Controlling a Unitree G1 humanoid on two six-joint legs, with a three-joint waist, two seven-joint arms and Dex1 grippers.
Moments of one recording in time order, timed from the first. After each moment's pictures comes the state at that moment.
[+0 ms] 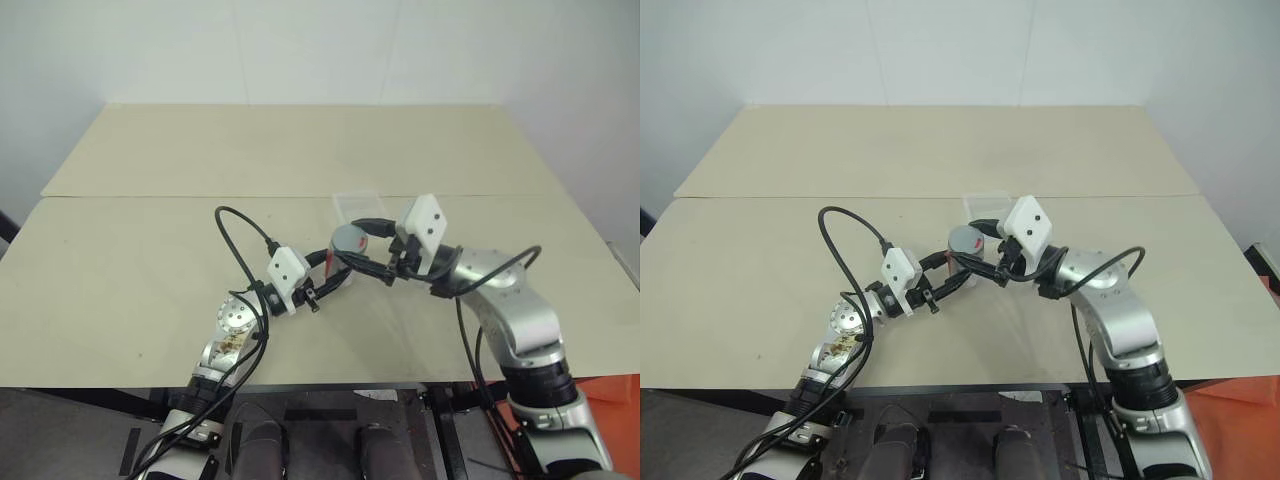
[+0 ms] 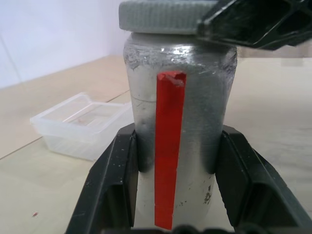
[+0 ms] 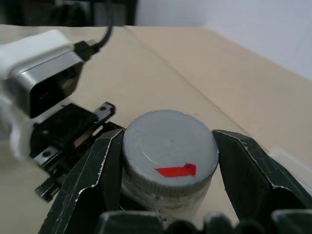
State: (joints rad) left arm -0.38 0.18 -0.16 0.18 -0.18 -0.16 -0.74; right arm -0.56 -0.49 0.10 -0.18 0.32 0.41 0.92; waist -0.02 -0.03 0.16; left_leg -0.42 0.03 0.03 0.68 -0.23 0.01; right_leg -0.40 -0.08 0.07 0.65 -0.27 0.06
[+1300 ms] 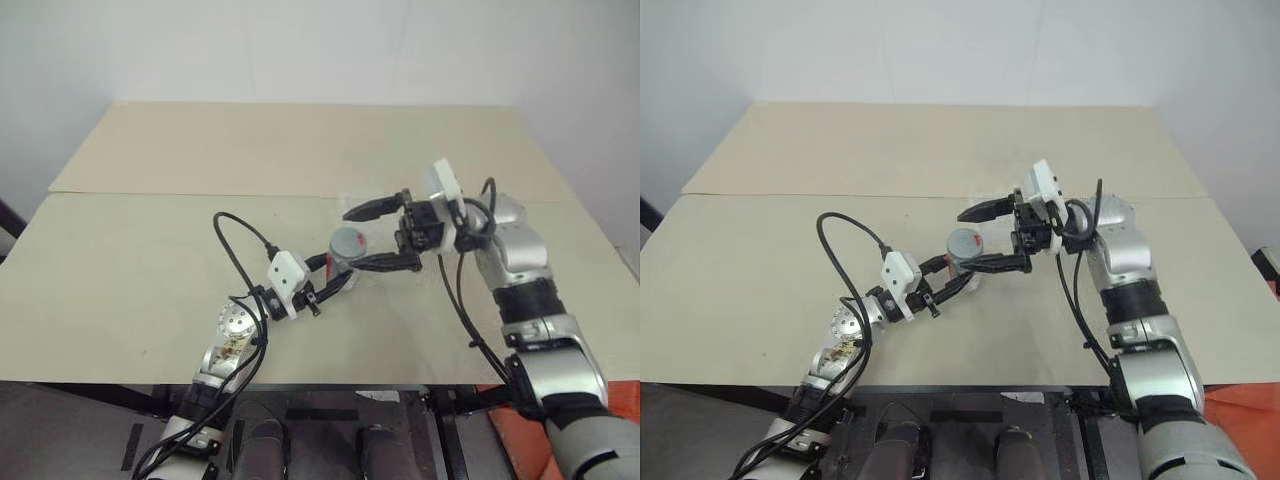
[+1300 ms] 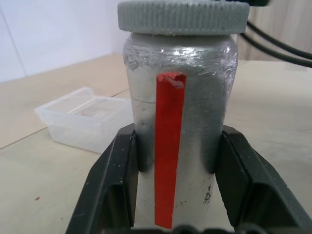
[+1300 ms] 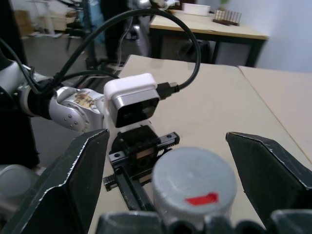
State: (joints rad) left arm -0.35 0.17 -0.18 0.15 -0.18 -0.14 -0.72; right arm -0.80 -0.50 0.08 0.29 0.46 0.15 1.45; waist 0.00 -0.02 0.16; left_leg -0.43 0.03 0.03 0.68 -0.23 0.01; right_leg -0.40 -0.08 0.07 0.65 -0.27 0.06
